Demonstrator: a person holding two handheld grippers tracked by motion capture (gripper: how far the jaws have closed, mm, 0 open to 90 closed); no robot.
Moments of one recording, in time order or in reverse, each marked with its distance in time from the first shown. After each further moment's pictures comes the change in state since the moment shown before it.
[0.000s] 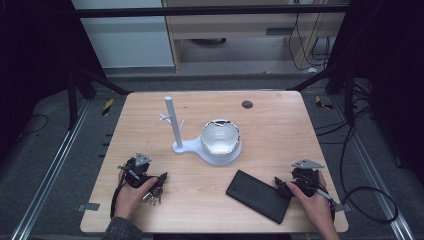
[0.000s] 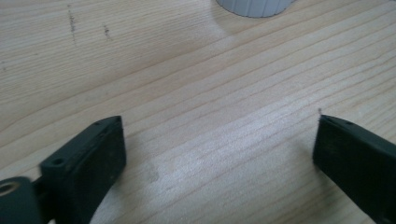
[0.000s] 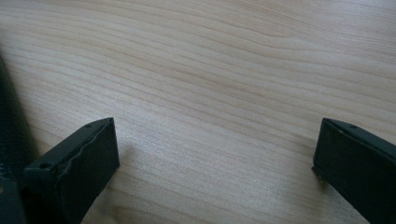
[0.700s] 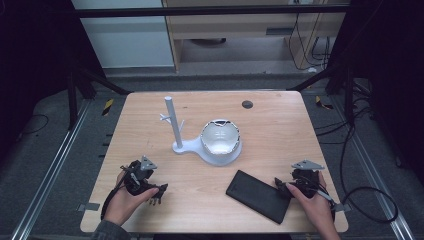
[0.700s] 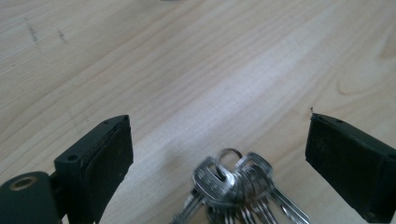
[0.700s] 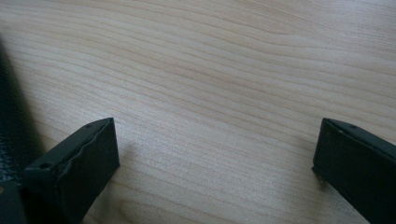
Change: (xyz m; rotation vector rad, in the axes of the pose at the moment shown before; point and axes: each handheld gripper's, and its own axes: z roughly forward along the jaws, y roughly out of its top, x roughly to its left) left arm -0.039 0.020 -0.047 0.199 -0.065 0.215; right arm 0.001 -0.002 -0.002 0.000 0.001 -0.004
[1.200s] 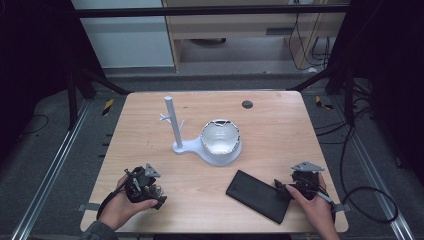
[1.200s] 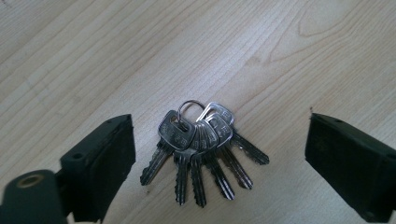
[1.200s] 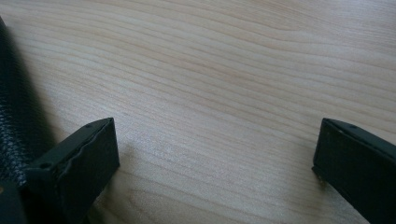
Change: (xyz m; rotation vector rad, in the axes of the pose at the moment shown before) left arm -0.011 -0.006 -0.008 0.121 -0.055 0.053; right arm 0.004 -0.003 -0.003 0.003 0.010 0.003
